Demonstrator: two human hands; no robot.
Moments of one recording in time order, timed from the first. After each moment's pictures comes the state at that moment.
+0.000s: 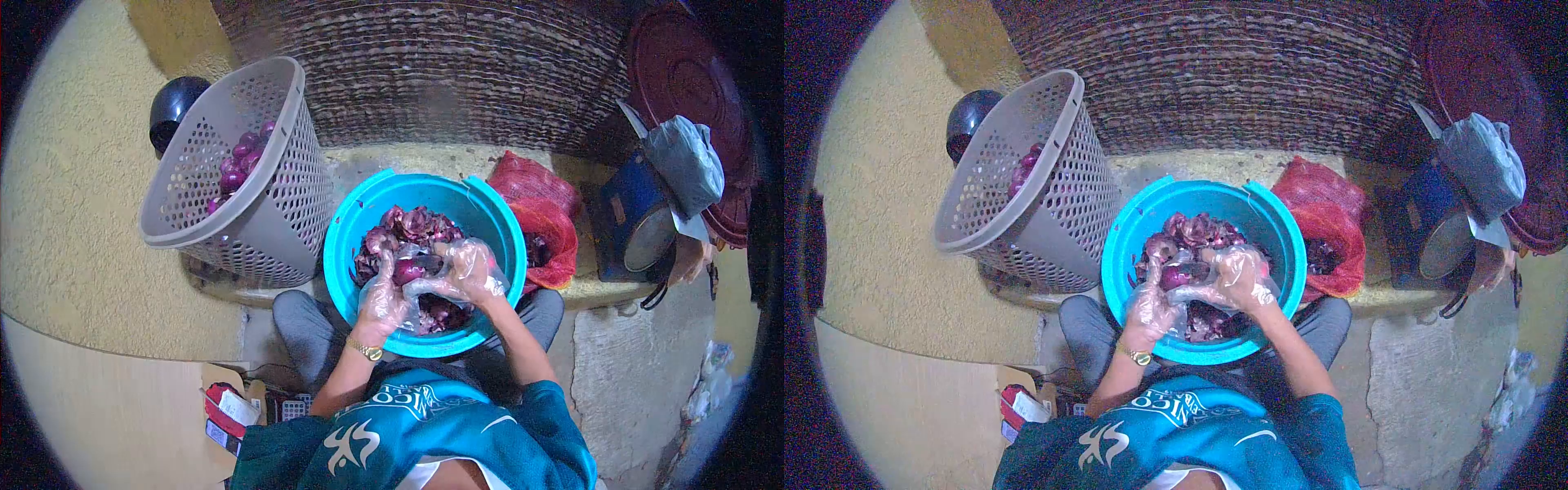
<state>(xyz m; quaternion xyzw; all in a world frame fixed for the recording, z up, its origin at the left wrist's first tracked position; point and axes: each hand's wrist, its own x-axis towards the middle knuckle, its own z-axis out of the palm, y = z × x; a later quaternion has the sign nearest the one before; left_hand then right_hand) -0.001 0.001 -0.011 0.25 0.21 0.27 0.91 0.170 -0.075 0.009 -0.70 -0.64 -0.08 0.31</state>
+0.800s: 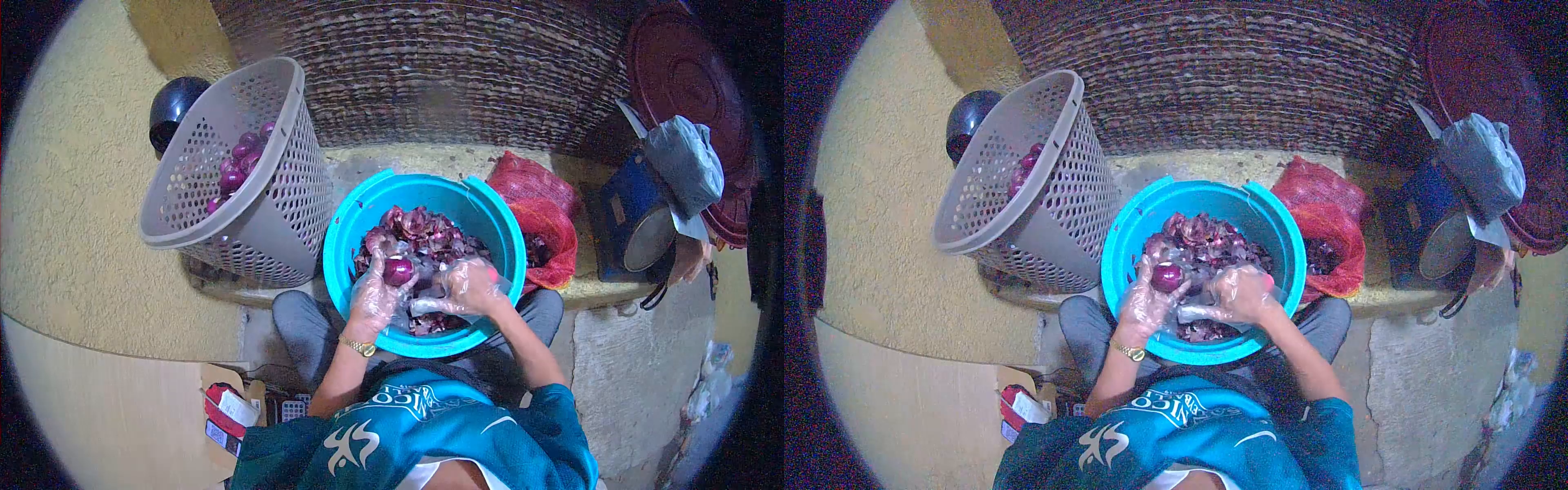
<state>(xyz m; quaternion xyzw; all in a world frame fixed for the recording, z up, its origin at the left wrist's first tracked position) -0.001 0.019 -0.023 0.21 0.24 0.31 0.90 0.168 -0.092 0.011 -0.69 -0.70 0.08 0.16</state>
